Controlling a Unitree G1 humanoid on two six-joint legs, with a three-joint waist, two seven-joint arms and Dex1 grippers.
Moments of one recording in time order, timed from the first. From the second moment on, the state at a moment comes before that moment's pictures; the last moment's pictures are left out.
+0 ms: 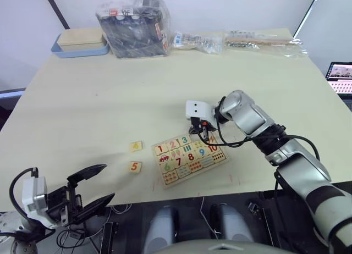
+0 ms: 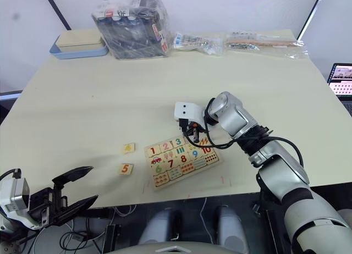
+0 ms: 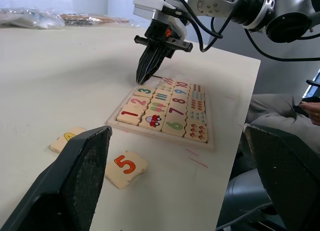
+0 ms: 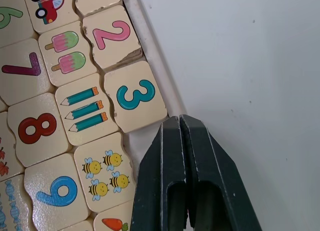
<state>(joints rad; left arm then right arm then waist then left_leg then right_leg) 0.42 0.60 0.55 -0.03 -0.77 -0.03 -1.55 -0.98 -0.30 0.58 0.37 -0.12 0.54 1.23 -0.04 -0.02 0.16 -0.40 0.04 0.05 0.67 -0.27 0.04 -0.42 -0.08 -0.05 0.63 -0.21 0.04</state>
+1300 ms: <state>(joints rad) 0.43 0.60 0.55 -0.03 -0.77 -0.03 -1.54 -0.97 -0.30 0.59 0.35 -0.14 0.54 1.25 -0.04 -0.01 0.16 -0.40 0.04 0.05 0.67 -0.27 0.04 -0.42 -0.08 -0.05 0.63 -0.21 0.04</state>
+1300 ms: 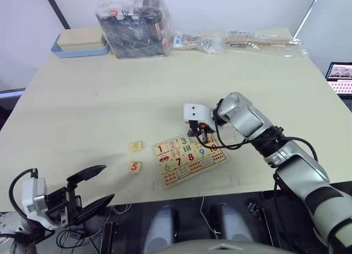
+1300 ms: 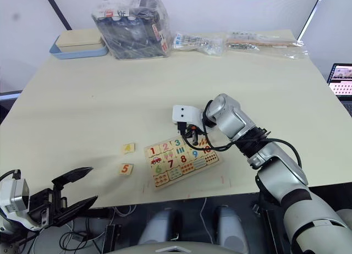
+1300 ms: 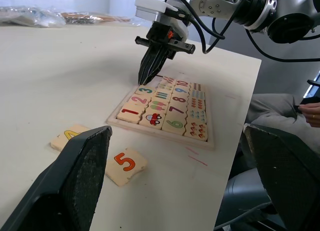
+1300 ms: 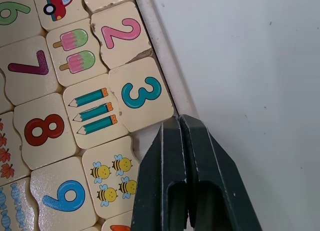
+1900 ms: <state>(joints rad) 0.43 0.60 0.54 -0.03 -0.74 -0.02 -1.43 -0.47 -0.51 0.13 -0.09 0.31 0.43 1.27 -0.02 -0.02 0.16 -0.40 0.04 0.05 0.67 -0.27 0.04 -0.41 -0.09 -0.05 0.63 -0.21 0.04</state>
